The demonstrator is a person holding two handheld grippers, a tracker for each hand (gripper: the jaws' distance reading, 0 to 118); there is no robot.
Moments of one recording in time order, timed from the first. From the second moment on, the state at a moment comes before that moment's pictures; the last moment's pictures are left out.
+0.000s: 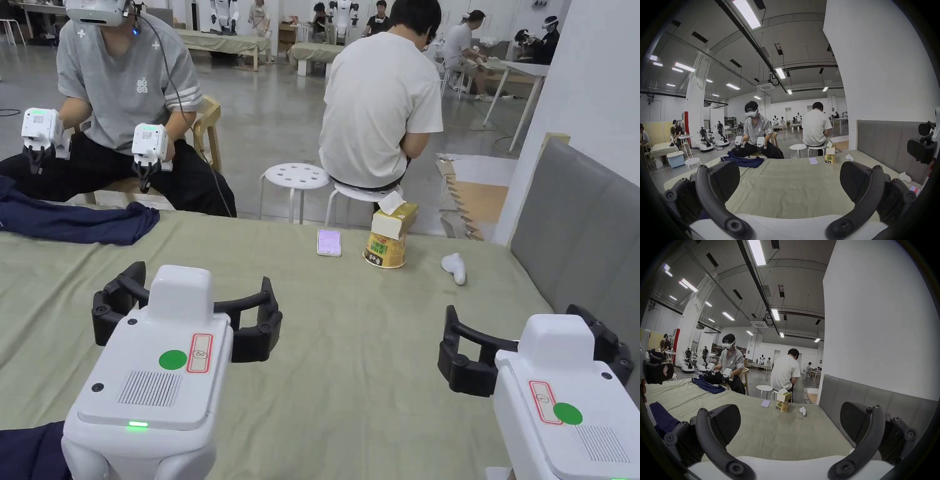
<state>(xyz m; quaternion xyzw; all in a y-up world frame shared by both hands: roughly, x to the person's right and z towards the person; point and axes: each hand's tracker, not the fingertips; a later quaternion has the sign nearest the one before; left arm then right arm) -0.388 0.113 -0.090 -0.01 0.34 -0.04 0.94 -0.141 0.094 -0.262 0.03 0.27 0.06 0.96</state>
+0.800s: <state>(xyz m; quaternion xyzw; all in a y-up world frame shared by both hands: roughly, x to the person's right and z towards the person) -0.389 0.116 -0.093 0.00 0.32 -0.04 0.95 -0.138 0.102 -0.258 0.05 0.25 0.06 0.97</state>
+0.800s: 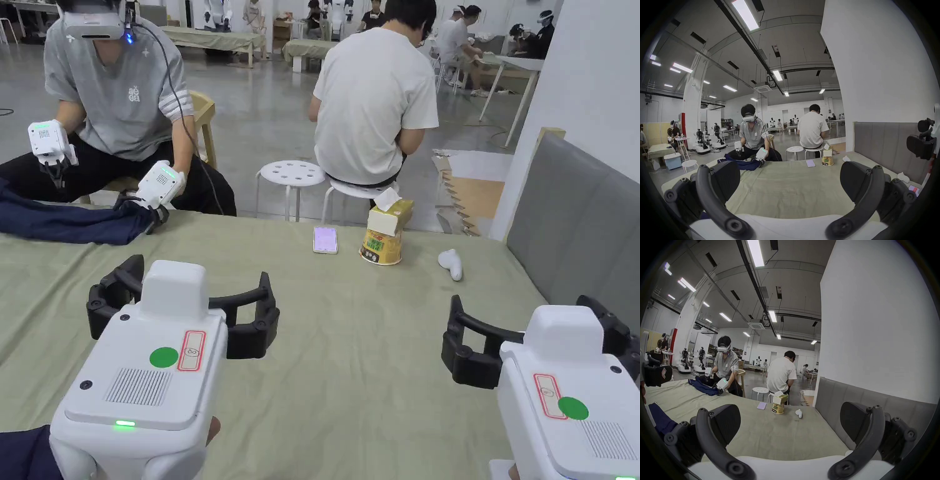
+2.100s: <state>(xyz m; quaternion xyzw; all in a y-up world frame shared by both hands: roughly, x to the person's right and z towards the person) -0.380 0.133 -0.093 0.00 0.29 -0.02 0.96 -0.137 0.095 -0.254 0.05 0.25 0.06 0.97</state>
